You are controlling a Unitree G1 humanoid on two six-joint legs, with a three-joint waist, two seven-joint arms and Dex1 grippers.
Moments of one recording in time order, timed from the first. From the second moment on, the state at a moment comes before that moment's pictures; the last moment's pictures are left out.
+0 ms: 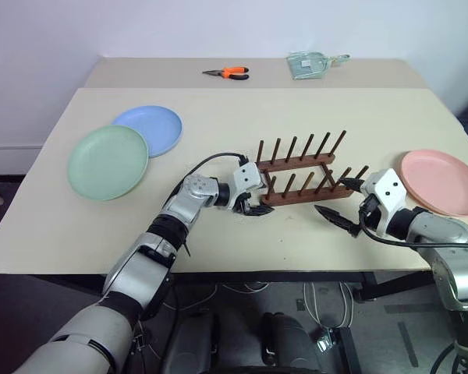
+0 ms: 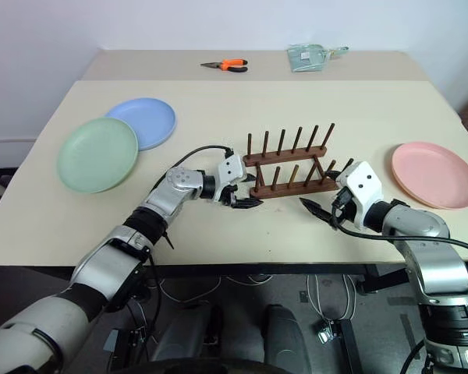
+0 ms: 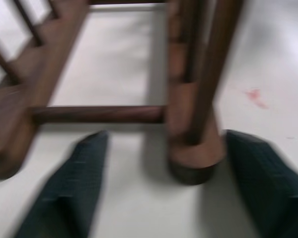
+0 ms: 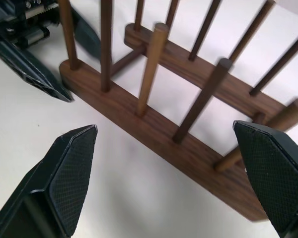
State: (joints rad) left arm -0.89 0.17 -0.34 0.83 -0.01 -0.05 -0.93; right arm -0.09 -0.75 -0.19 -0.23 0.32 0.40 0.77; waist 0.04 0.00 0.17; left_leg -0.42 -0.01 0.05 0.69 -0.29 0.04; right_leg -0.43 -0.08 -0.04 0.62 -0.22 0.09
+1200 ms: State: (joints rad) left arm -0.71 0.12 -0.33 0.45 0.07 0.27 -0.54; right arm -0.38 -0.76 0.00 0.26 -0.04 0.25 0.56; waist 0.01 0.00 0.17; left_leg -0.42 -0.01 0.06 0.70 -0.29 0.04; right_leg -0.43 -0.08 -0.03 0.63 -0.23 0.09
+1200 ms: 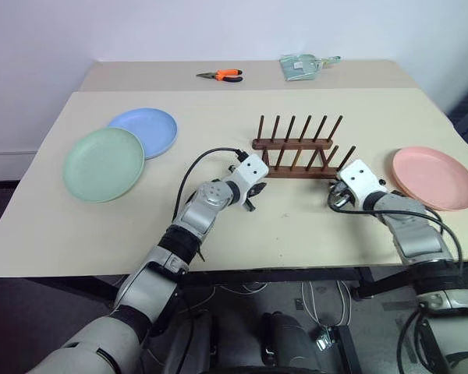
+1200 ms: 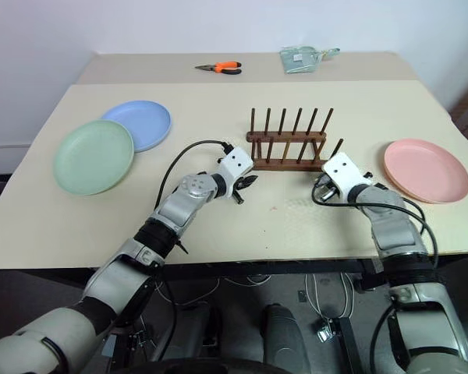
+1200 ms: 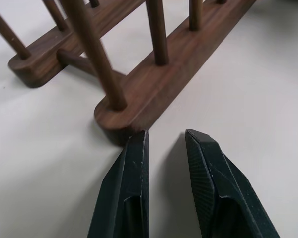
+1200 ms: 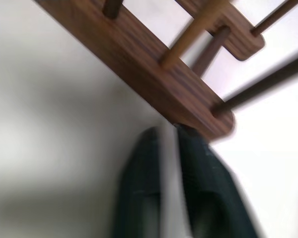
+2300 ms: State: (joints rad) left arm -0.45 0.32 -0.27 -0.20 -0.15 0.45 -0.74; right arm -0.56 -0.82 -0.14 0.39 0.03 0.11 0.52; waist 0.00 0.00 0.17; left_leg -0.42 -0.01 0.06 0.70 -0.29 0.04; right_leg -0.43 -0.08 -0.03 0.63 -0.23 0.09
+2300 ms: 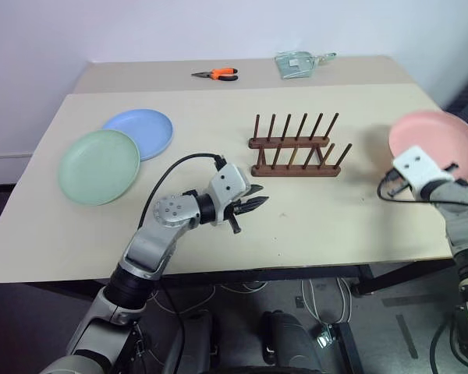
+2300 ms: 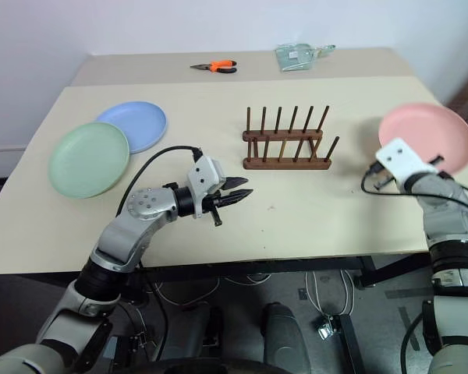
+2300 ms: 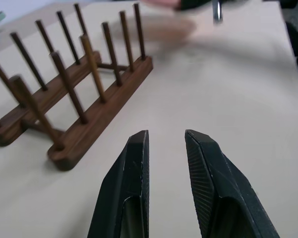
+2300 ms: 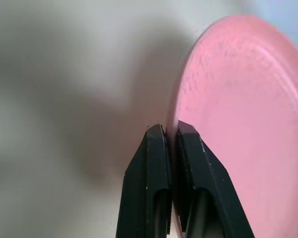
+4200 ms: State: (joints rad) left arm -0.44 0.26 -0.09 -0.27 -0.33 0.59 -0.55; right arm -1.01 -0.69 -0.39 0.59 0.60 0.53 0.60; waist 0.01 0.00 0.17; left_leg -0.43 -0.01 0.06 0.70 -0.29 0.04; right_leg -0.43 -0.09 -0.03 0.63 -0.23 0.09
